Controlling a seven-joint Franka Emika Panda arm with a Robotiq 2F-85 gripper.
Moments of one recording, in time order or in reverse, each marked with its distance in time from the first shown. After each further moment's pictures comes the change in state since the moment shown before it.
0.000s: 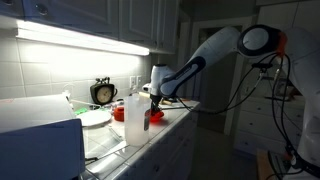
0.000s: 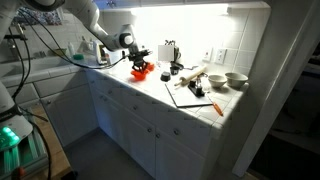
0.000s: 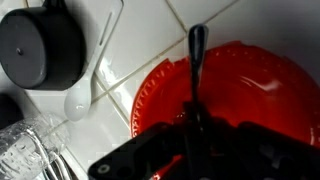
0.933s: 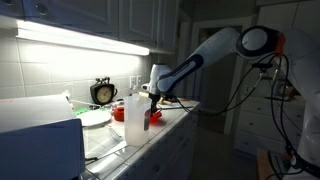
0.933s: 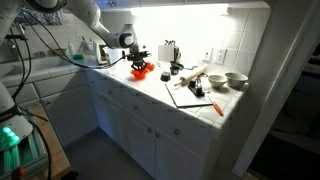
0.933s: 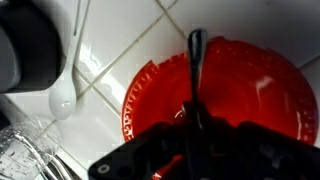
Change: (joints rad) arm -0.031 0.016 0.047 0.034 0.125 -0.027 0.018
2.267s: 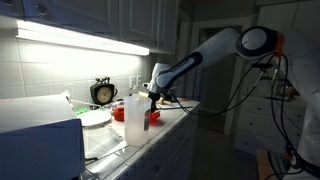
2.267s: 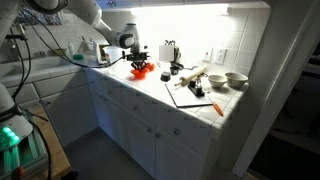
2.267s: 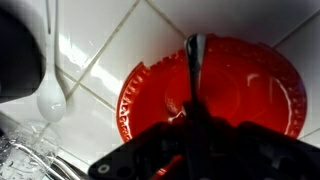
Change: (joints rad) arm -0.062 0.004 0.063 0.008 0.139 0.008 0.001
